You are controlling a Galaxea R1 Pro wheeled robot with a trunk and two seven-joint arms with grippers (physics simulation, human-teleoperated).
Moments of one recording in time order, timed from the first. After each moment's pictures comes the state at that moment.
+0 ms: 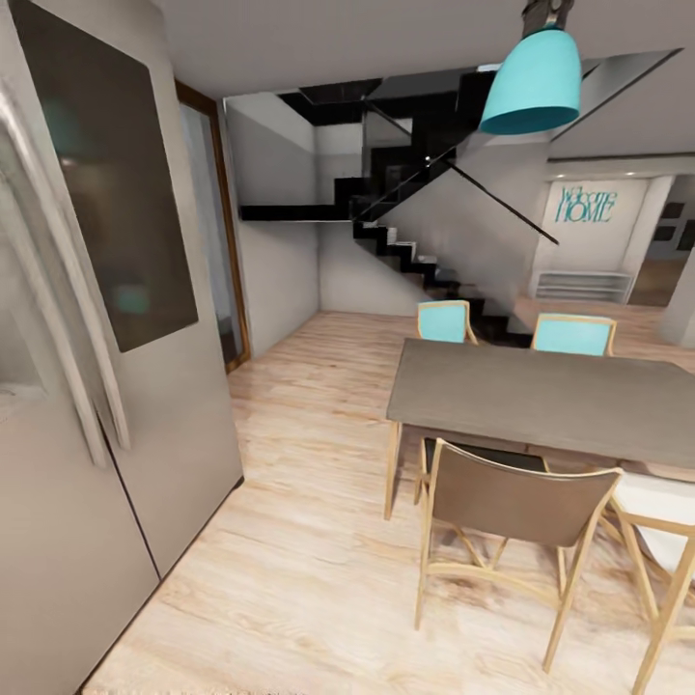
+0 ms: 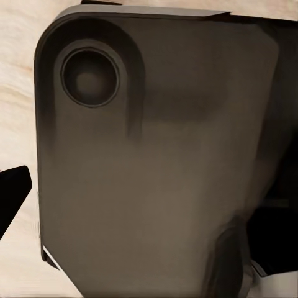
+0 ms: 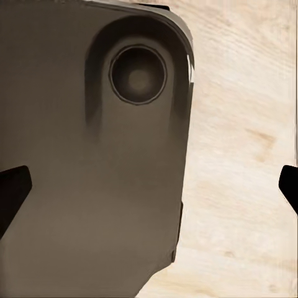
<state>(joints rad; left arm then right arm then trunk) 0.00 -0.05 0.02 -0.03 0.07 -0.02 0.01 0.00 -0.01 0.08 0.01 -0.01 -0.08 -0.05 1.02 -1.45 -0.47</state>
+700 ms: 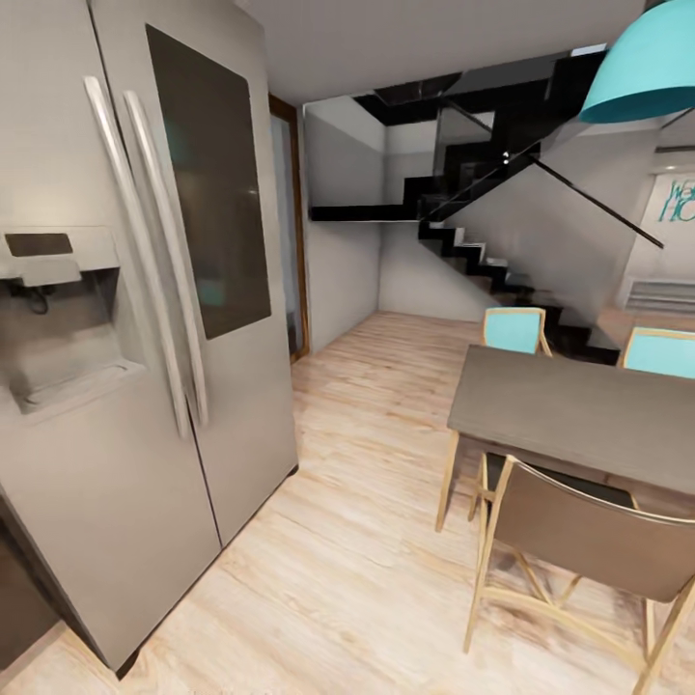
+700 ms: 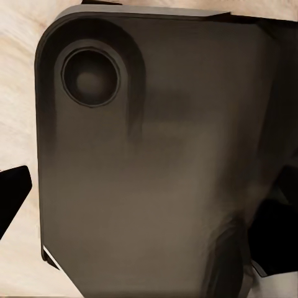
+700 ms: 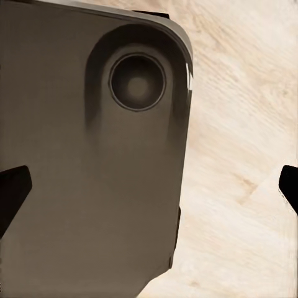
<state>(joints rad) 0.00 -0.05 0.02 -0.03 0.08 -0.02 0.01 0.00 -0.01 0.08 0.01 0.00 -0.09 -0.05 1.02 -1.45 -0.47</state>
